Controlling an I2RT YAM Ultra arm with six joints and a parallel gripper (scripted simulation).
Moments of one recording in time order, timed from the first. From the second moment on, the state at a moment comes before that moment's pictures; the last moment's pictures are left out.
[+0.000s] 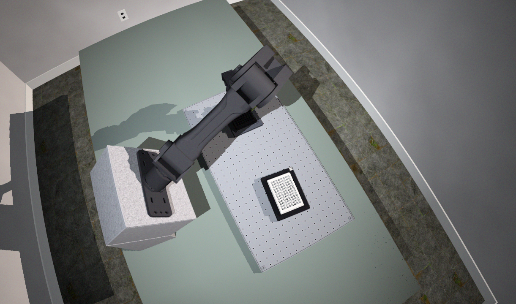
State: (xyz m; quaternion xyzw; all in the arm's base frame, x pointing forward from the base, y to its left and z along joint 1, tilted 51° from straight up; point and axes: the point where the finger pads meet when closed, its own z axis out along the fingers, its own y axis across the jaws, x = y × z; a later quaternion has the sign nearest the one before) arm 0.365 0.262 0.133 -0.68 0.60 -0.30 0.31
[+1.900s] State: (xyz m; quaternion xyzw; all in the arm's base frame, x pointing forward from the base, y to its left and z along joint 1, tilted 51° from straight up) arm 0.300 0.255 0.181 -0.68 0.60 -0.30 0.30
